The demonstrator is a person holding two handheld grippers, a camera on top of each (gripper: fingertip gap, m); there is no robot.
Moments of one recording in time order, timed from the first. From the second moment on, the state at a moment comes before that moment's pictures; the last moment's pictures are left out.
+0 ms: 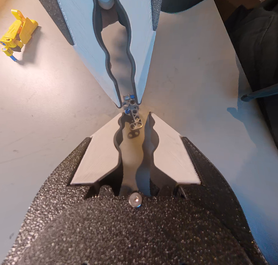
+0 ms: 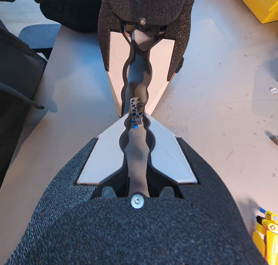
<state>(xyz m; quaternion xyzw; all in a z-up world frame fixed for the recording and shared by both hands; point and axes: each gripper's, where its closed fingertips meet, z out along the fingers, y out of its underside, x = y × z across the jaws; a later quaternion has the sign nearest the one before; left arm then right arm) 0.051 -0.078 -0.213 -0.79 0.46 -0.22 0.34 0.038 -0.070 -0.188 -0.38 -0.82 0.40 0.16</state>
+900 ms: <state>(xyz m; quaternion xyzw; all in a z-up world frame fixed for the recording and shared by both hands) 0.049 -0.080 -0.210 -0.79 0.46 -0.20 0.35 0.036 -0.074 -0.187 -0.35 -0.85 0.36 0.17</state>
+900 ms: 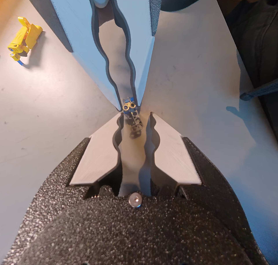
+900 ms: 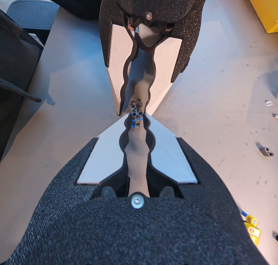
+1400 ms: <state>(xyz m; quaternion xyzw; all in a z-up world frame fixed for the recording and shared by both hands) 0.052 -0.079 -0.211 -0.79 0.46 -0.20 0.35 0.038 -0.073 -0.188 -0.36 -0.86 0.33 0.15</state>
